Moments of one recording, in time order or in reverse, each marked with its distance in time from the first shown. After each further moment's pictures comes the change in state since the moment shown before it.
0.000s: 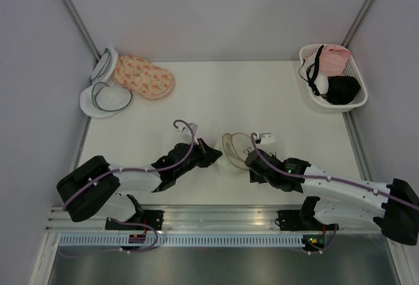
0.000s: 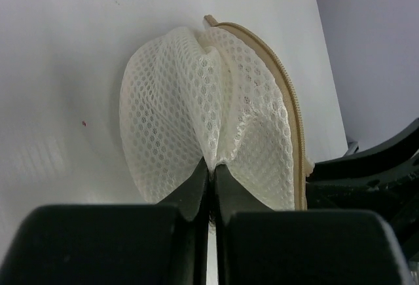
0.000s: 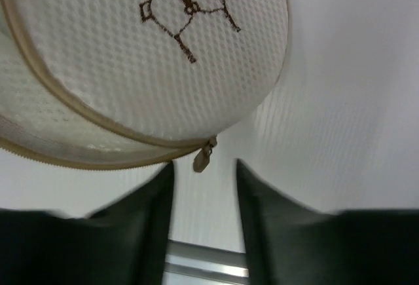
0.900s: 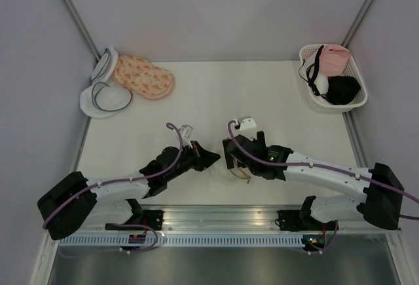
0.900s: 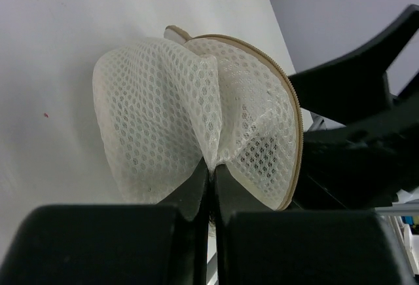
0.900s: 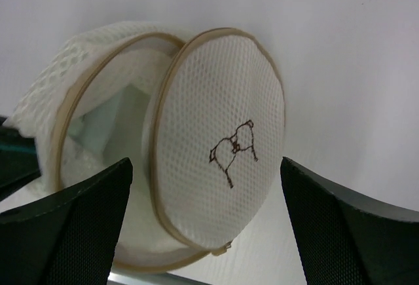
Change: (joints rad) left arm 0.000 -0.220 -0.070 -0.040 0.099 0.044; right arm 0.040 0.167 0.249 0.059 0.106 -0.174
